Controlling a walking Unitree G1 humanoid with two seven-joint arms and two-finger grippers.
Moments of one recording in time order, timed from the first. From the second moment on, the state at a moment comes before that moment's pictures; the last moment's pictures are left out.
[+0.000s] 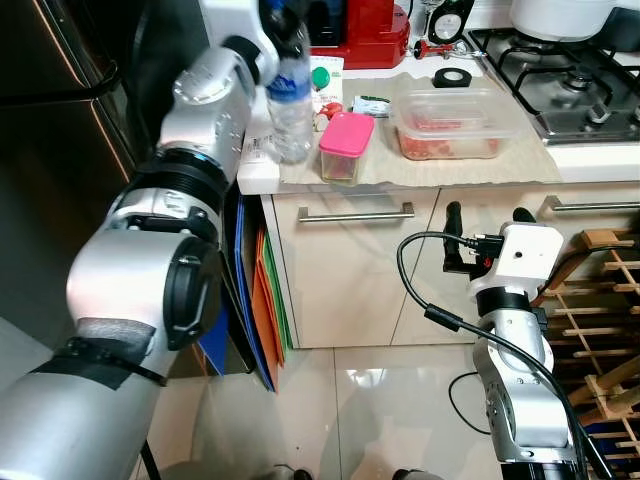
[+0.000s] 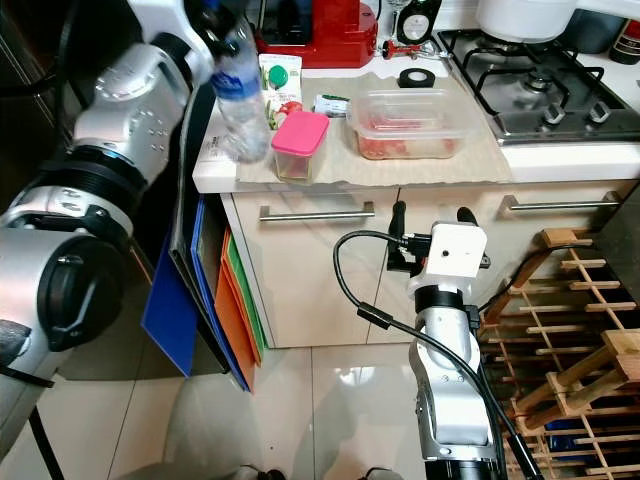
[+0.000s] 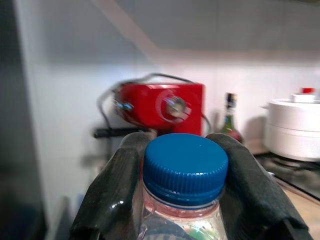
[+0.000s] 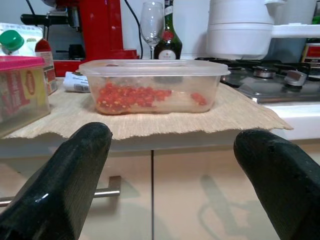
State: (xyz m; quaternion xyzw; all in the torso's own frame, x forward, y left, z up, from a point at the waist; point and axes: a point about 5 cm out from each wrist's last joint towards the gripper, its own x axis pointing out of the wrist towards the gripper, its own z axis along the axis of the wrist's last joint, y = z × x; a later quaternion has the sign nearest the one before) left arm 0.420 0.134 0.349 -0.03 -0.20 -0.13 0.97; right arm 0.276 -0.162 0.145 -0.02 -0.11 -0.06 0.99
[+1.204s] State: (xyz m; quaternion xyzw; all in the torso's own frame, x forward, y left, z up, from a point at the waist) left arm 0.309 0.148 0.165 0.03 -0.07 -0.18 0.98; right arm 0.287 -0.171 0.144 -0.02 -0.13 -0.07 0.99
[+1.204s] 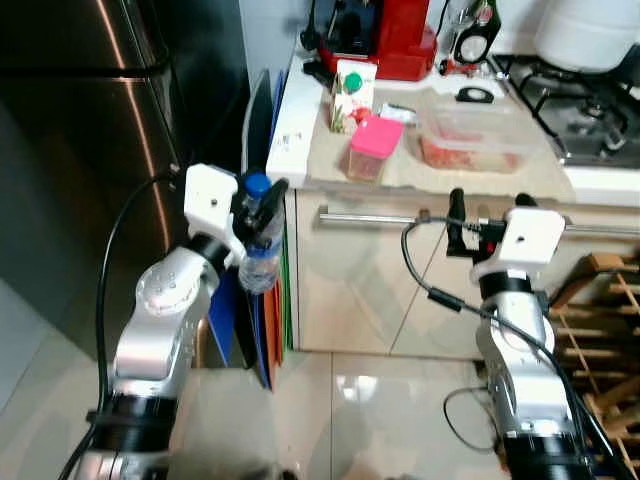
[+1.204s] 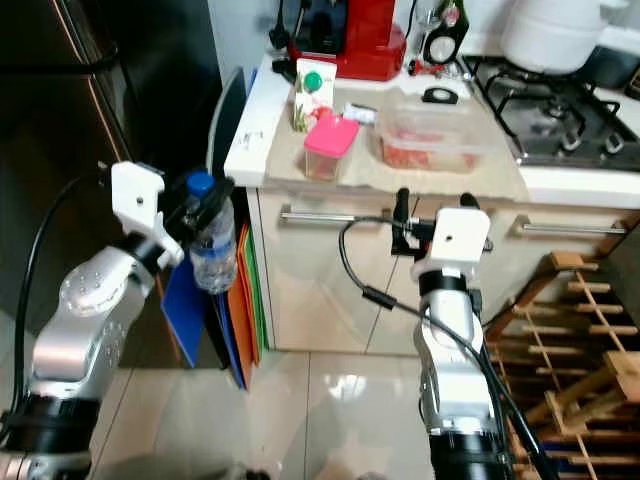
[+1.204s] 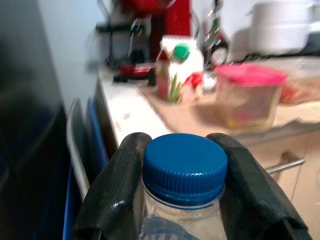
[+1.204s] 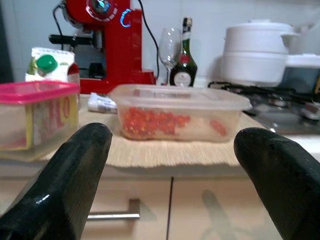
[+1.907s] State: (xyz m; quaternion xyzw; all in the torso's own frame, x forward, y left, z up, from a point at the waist) left arm 0.301 0.139 0.115 -0.01 0.02 -0.18 0.98; right arm 0.240 -0.183 0.089 -0.03 -0.02 -0.06 1.00
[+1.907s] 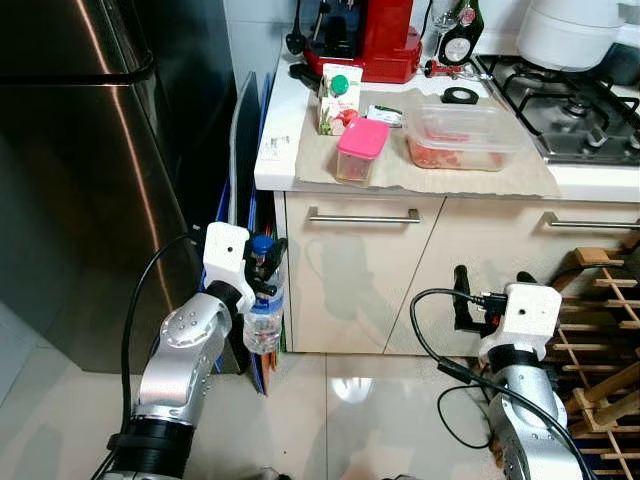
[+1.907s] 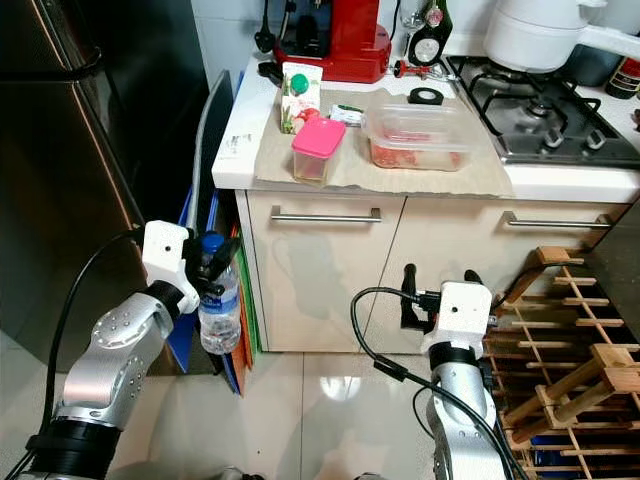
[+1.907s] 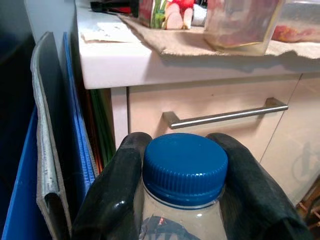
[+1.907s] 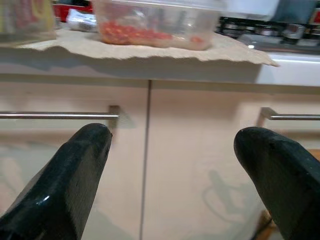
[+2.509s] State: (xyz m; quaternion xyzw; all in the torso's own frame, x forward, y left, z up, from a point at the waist) left arm 0.284 0.133 0.106 0.01 0.03 -0.23 0.97; right arm 0.252 -0.182 0.100 -0.03 -0.04 -0.04 1.00
